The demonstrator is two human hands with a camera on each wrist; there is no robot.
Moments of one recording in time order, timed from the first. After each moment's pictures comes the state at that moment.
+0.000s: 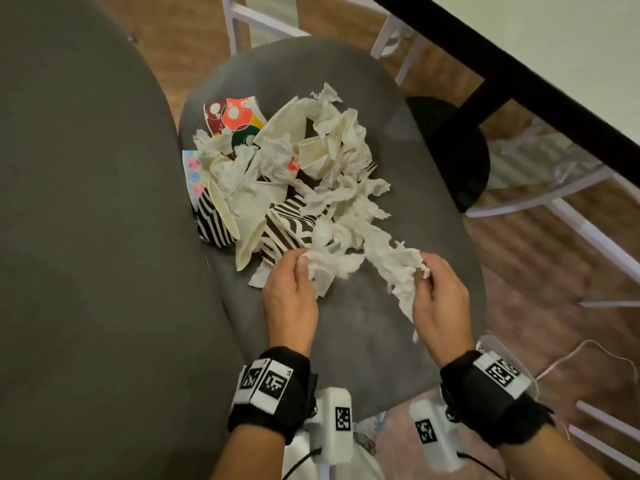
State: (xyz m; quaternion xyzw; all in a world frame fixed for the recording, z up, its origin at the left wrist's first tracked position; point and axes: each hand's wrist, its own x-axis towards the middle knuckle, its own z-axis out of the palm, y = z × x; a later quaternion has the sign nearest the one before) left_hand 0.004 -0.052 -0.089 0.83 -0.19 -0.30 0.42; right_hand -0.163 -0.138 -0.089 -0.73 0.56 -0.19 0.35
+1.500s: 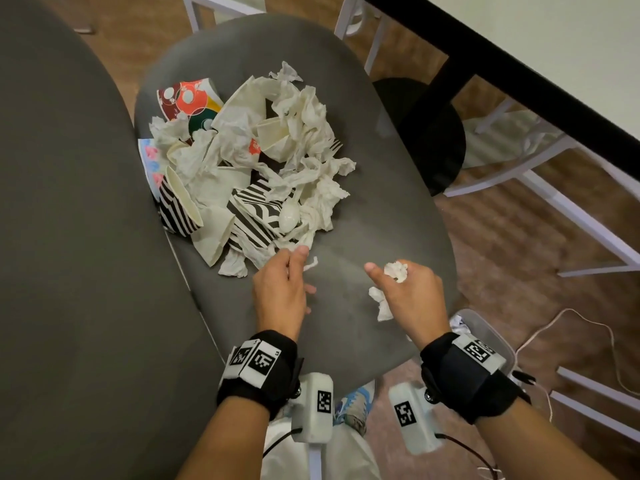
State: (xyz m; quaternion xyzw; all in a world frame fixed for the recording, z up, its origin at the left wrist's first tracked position) left_hand -0.028 -0.058 -0.102 0.83 -0.17 -0.36 0.39; right_hand -0.184 -0.131 -0.088 -0.62 0.65 -0.09 0.43
